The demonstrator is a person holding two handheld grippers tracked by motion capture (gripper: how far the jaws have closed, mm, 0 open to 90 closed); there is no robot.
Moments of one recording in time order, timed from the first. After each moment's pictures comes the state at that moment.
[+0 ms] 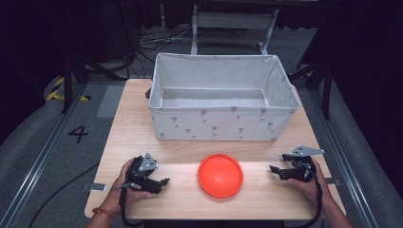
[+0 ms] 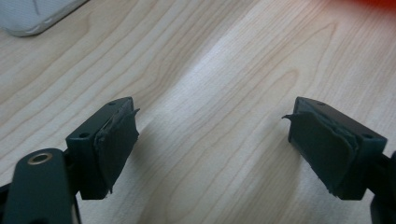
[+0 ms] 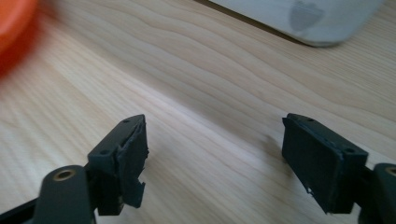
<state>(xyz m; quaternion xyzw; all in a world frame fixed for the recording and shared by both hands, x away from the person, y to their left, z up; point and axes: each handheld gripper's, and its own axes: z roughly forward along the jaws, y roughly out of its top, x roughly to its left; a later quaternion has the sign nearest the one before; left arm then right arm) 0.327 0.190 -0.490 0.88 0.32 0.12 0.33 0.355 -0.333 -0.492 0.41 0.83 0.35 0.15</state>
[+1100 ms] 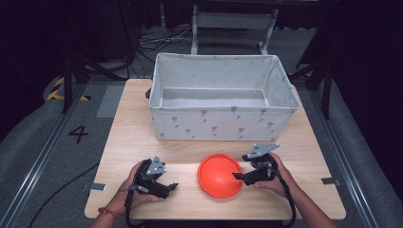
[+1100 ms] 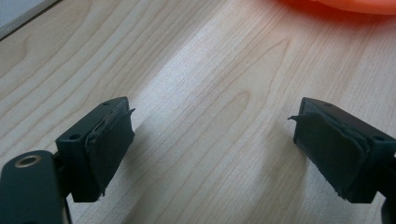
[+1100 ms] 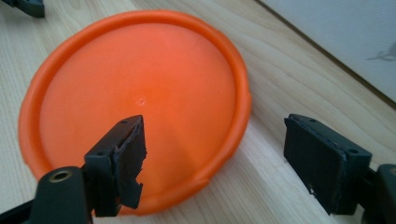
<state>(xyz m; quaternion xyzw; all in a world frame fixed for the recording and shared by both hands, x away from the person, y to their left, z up) 0.323 0.170 -0.494 0.89 0.29 0.10 0.35 0.356 -0.208 -0.465 0.28 0.89 0.35 0.07</state>
